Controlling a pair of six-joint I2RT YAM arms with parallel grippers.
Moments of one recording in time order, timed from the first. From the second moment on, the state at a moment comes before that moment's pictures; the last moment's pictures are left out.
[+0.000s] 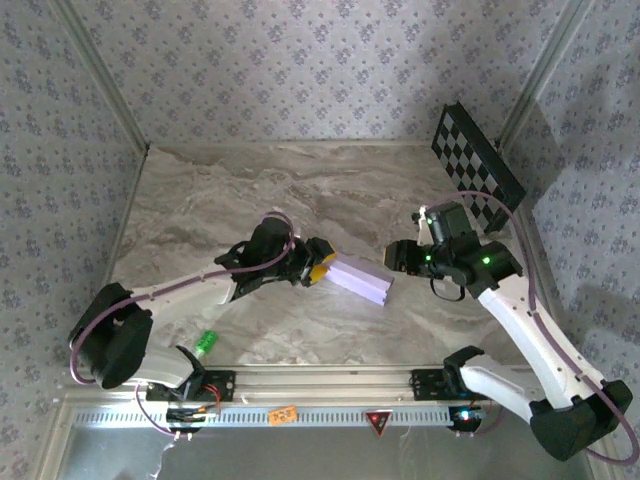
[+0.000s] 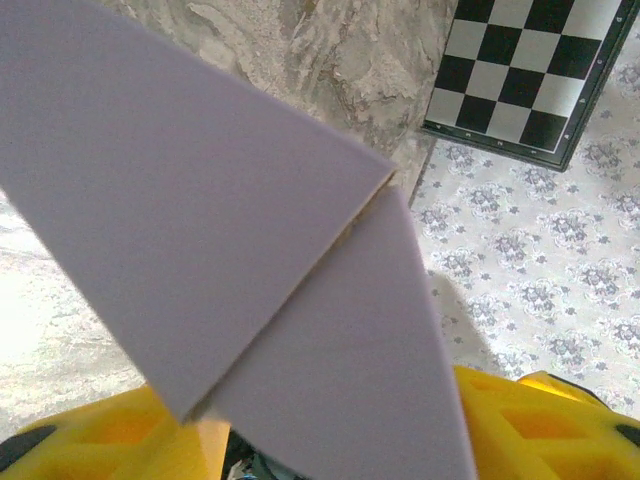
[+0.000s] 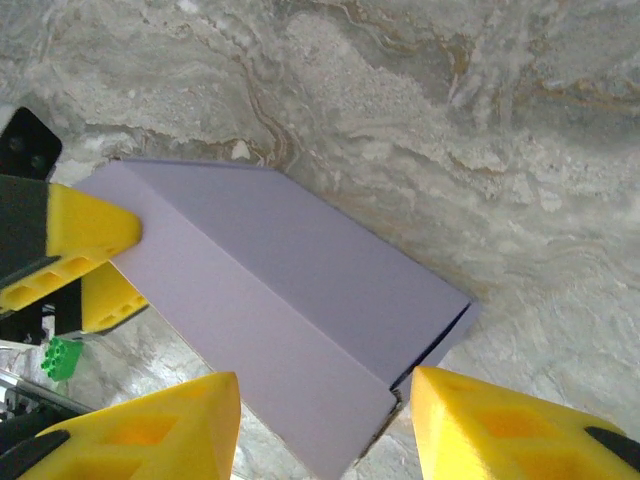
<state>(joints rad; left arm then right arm) -0.77 1.38 0.76 0.07 0.40 -1.51 0.45 0.97 1.03 -0.95 -0.21 0.53</state>
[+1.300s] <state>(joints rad) -0.78 1.58 0.91 0.09 0.46 -1.51 0.05 1.35 0.75 -0.66 -0.51 0.39</state>
